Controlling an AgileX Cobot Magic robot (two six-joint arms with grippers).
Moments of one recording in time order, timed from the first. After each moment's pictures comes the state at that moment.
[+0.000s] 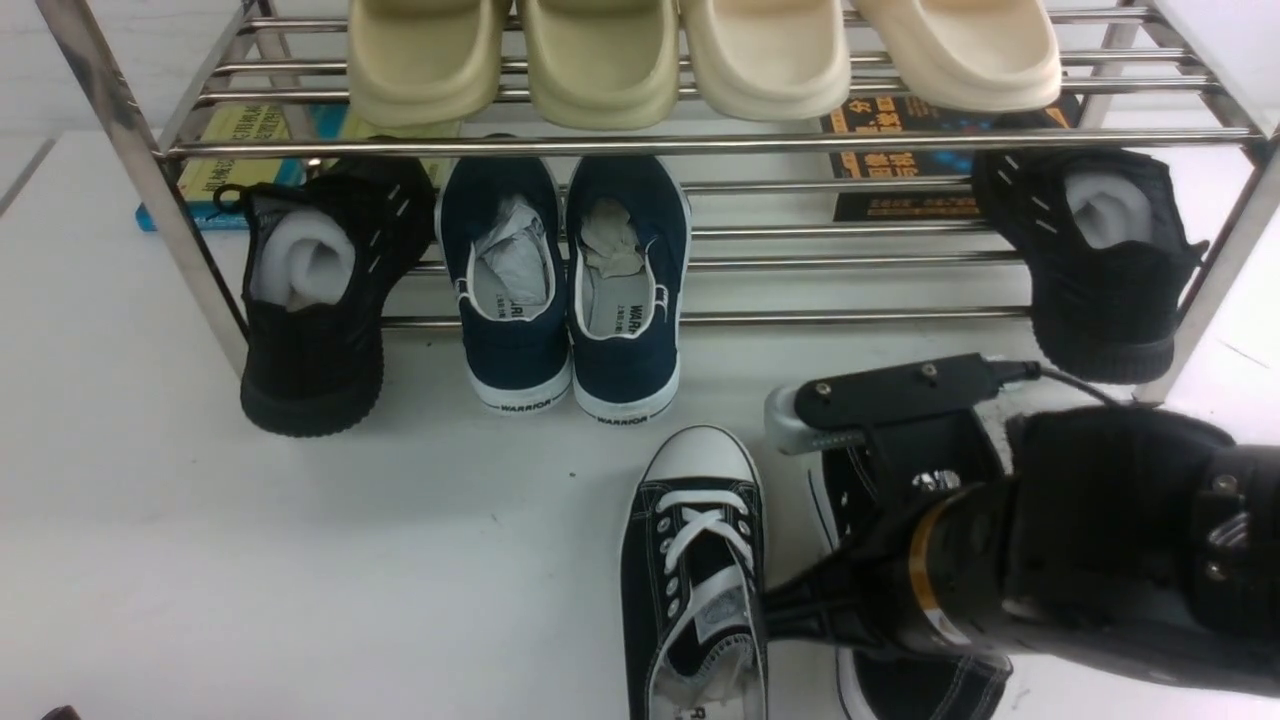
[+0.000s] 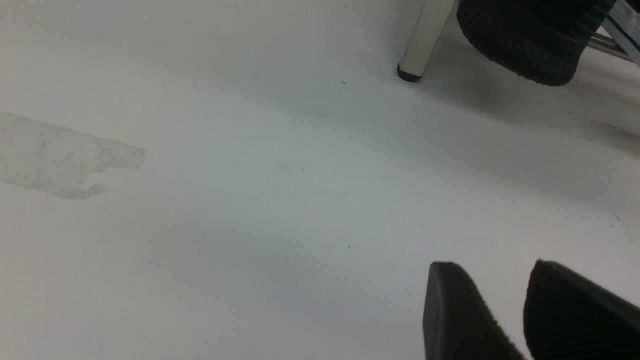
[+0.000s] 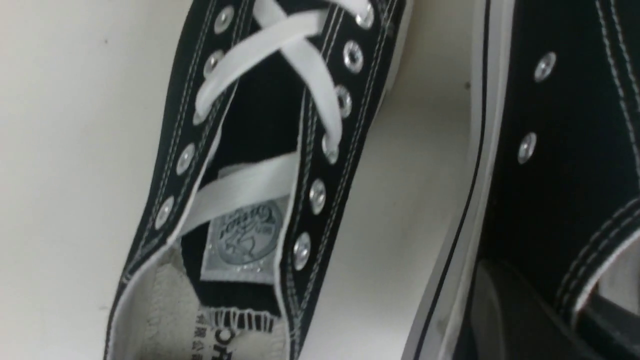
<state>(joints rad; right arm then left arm) 0.98 1.50 -0.95 -0.43 0.75 1.11 -0.03 -0.01 0.01 0.15 0.42 -0.42</state>
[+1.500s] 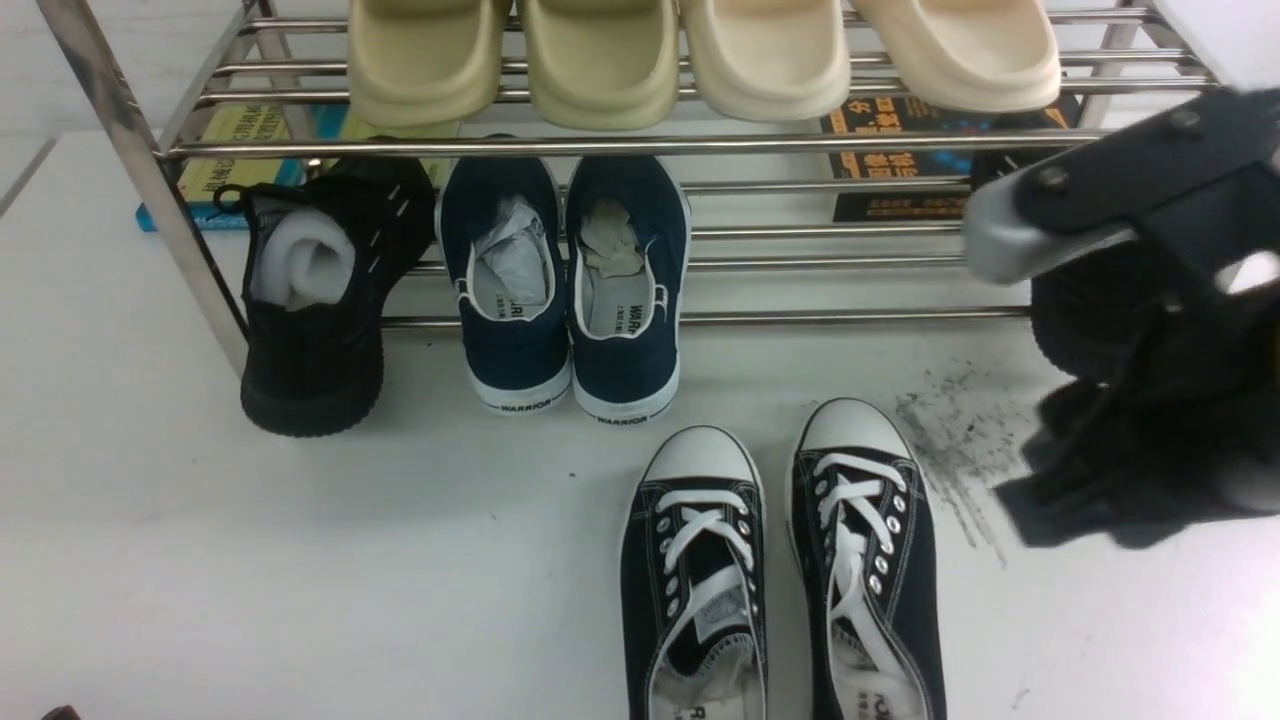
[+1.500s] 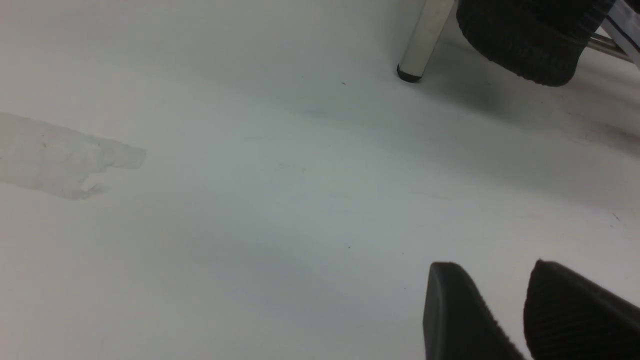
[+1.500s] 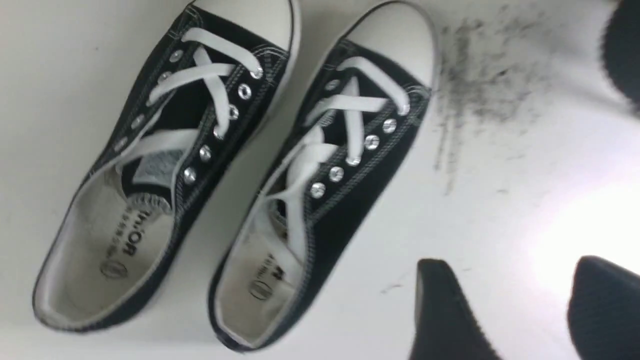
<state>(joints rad) 0.98 1.14 -1.19 -0.40 1.22 0.59 -0.03 -0.01 0.01 0.15 0.42 -0.42</state>
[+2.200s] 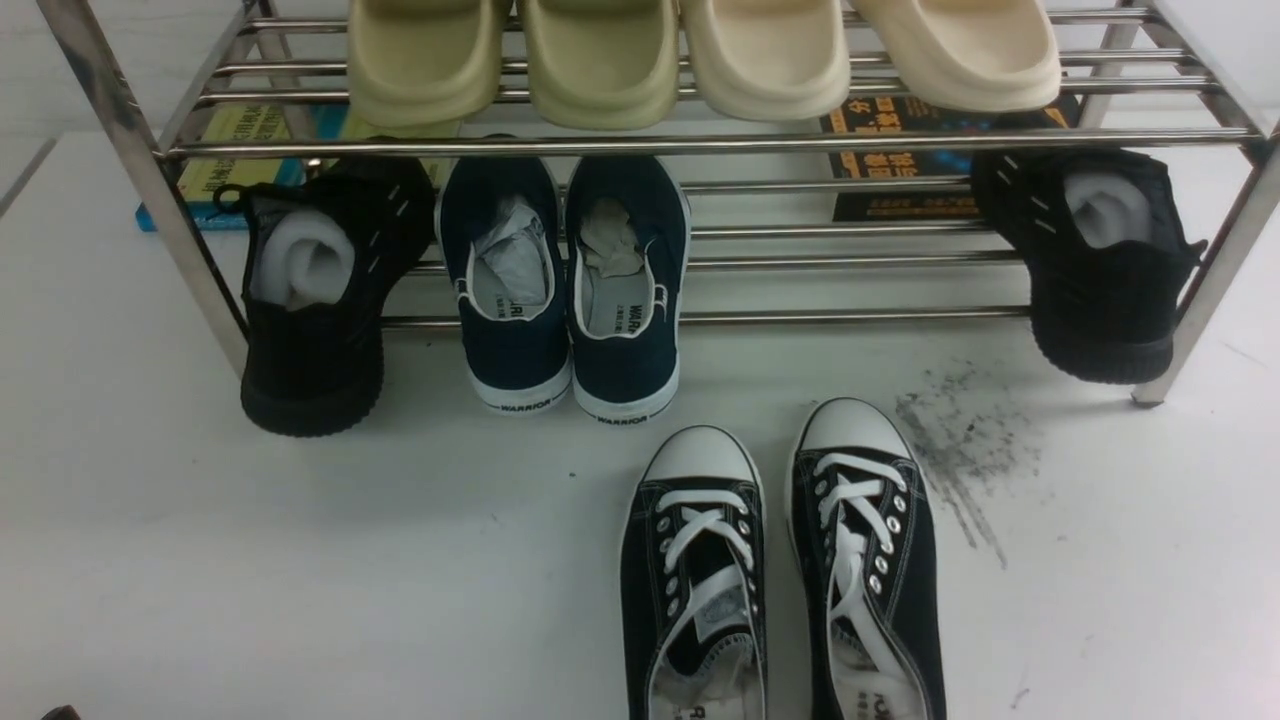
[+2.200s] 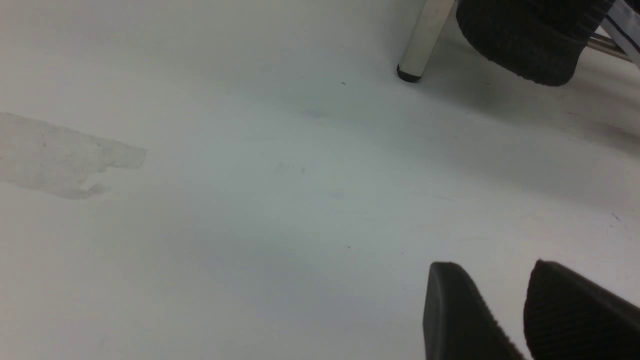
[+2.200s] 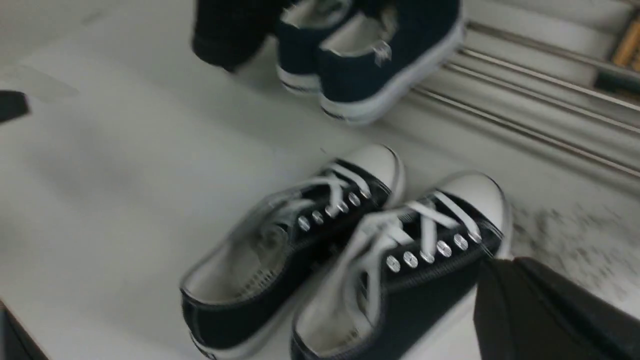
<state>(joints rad) 0.98 0.33 -0.51 -0.34 0.57 0.45 -0.03 -0.01 0.01 0.15 0.42 -0.42</state>
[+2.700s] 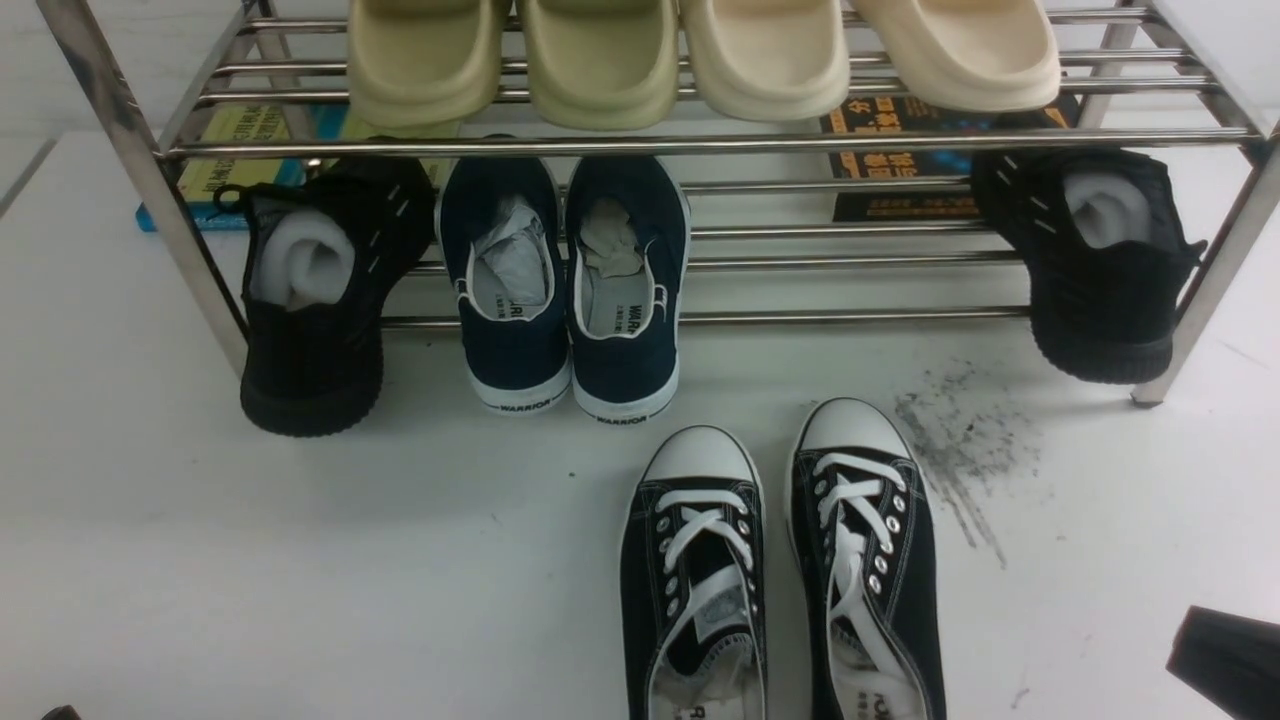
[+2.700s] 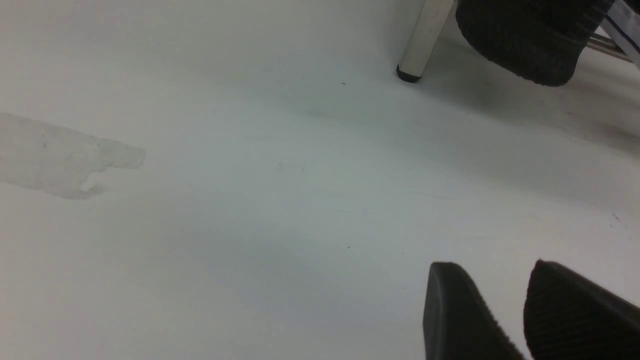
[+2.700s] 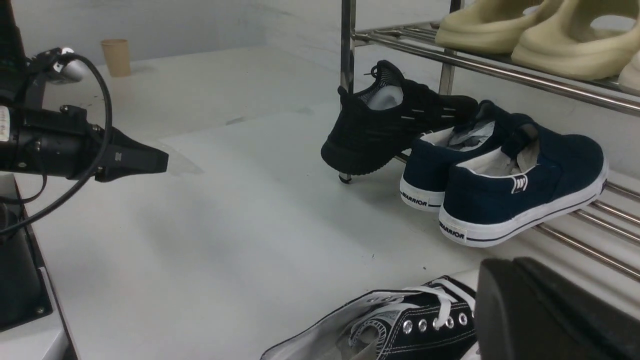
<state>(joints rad) 0.98 0.32 -0.28 -0.43 0.10 0.45 -0.03 -0.01 0.01 0.15 0.42 -0.42</state>
